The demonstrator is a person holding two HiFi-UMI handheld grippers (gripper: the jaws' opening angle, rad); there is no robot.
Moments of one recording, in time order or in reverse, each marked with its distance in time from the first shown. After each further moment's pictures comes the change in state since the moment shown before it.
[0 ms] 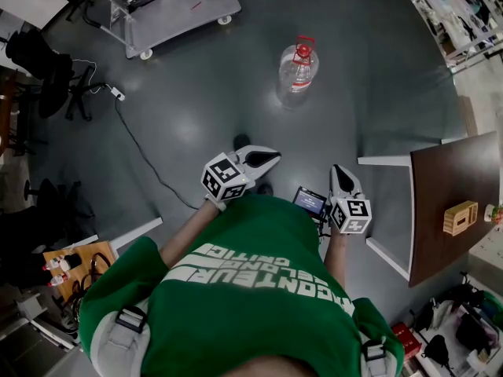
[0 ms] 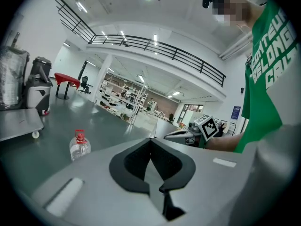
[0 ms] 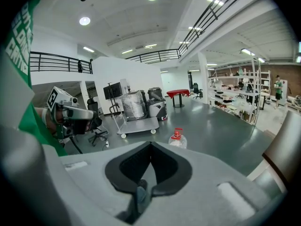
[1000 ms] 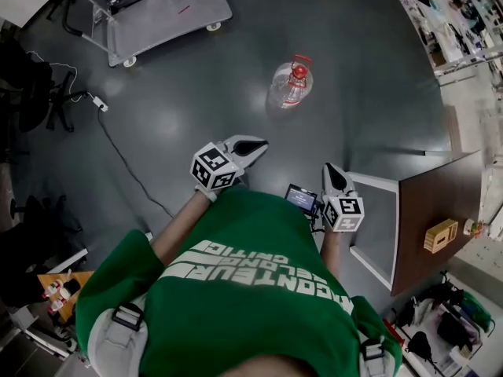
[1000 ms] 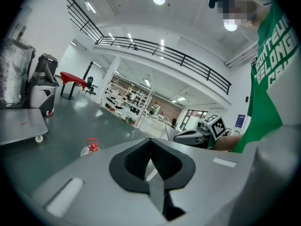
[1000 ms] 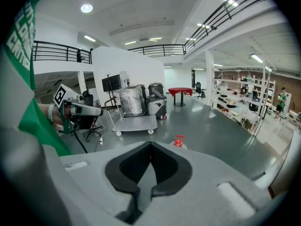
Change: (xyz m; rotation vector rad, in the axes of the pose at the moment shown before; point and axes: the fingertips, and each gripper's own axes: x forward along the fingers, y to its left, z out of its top) left arm -0.008 0.178 0.082 -0.054 -0.040 0.016; right arm 0.130 0.004 0.103 -0.080 0.074 -0.031
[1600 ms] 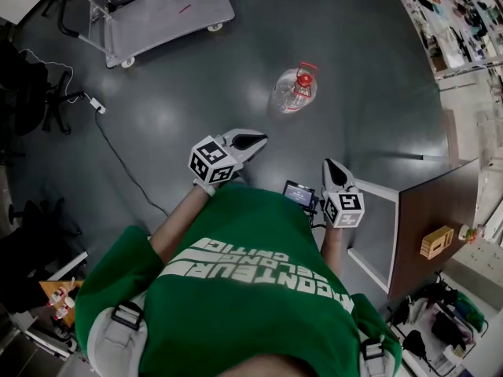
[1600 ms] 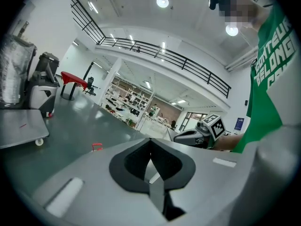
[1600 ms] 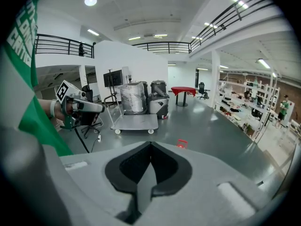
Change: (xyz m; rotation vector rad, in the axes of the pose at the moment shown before) left arm -0.016 0.077 0.036 -0.012 -0.020 -0.018; right arm 0.067 0.016 0.047 -0.061 0.036 -0.001
